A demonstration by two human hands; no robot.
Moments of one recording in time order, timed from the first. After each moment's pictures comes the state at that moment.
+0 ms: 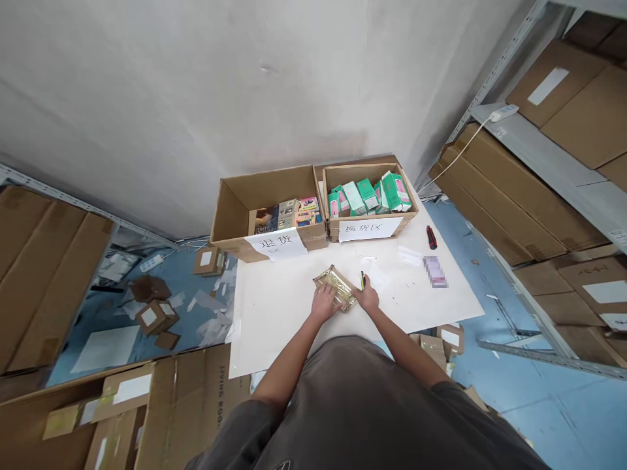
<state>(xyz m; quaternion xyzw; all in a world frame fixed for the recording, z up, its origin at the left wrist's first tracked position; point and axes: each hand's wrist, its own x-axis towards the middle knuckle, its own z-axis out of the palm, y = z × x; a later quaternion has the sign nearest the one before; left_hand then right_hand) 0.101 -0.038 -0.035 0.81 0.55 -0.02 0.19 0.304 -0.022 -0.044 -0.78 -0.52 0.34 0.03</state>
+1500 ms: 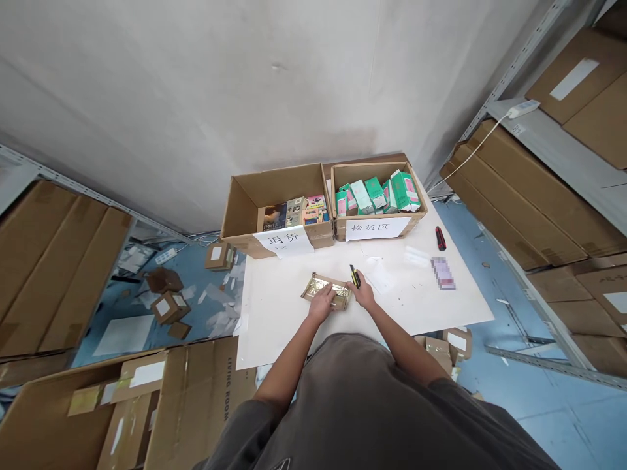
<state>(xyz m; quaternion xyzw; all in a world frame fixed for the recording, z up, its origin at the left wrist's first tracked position) 0.064 -0.044 -0.062 0.80 0.54 0.03 0.27 0.283 -0.013 -0.042 -0.69 -0.56 0.43 0.16</state>
